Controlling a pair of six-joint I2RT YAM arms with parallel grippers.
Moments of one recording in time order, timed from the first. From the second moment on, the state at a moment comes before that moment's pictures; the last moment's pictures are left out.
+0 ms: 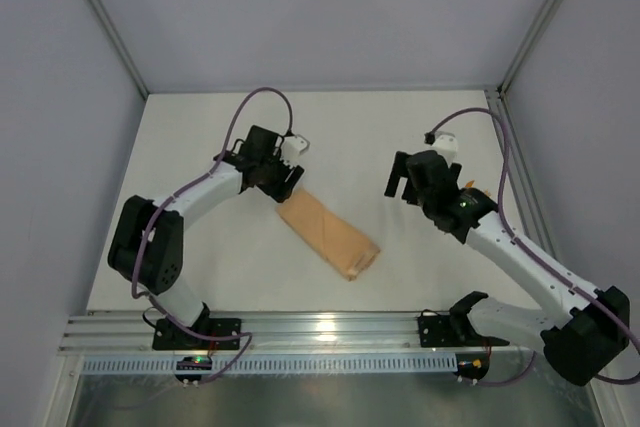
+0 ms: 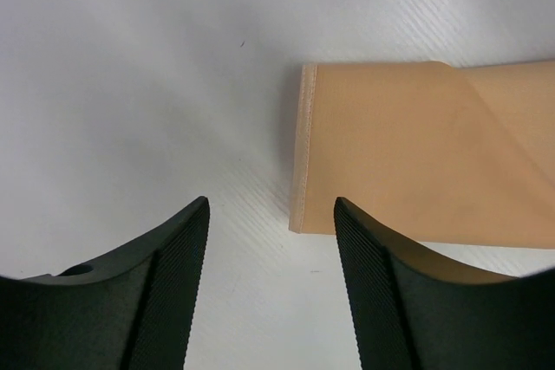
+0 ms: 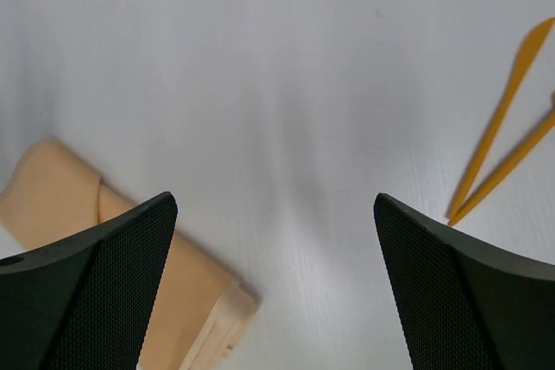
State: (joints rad) left arm -0.46 1.67 1.14 -0.43 0.15 0.26; right arm 0.63 1.05 0.88 -0.52 0.44 0.58
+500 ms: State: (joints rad) left arm -0.46 1.46 1.14 -0.44 0.09 0.28; right arm -0.07 1.25 0.82 -0.58 0.41 0.71
